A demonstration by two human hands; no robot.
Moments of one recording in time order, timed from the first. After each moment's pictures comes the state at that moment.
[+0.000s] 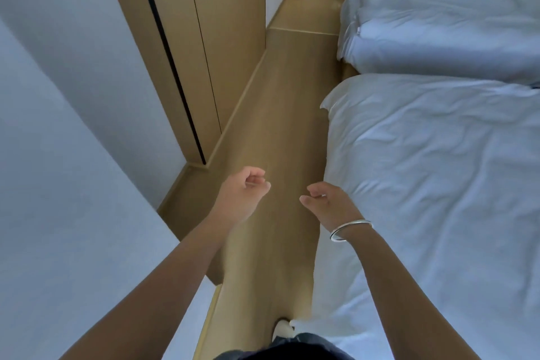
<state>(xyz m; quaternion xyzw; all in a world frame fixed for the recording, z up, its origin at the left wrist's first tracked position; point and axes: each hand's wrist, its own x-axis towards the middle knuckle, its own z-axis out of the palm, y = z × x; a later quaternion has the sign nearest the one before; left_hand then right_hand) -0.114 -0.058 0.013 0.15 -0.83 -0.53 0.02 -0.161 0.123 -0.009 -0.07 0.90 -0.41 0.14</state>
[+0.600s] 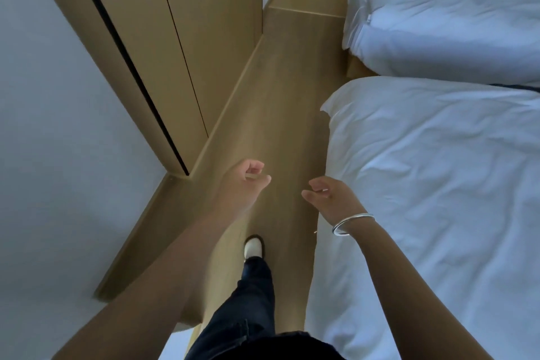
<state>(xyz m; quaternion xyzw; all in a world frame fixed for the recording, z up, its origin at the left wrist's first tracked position) -0.362 -0.075 -0.010 0.19 -0.83 -0.53 0.00 -0.406 0.107 -0.016 -0.07 0.90 -0.38 0.18</state>
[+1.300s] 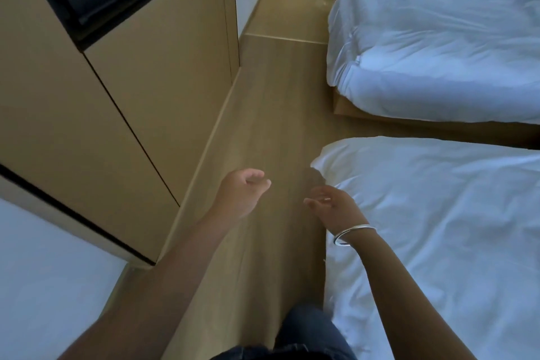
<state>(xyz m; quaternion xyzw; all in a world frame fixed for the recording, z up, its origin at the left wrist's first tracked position) -0.767 -0.154 0.007 0.18 -0.82 -0.54 0.00 -0.783 0.028 0.004 0.00 0.90 -0.41 0.15</state>
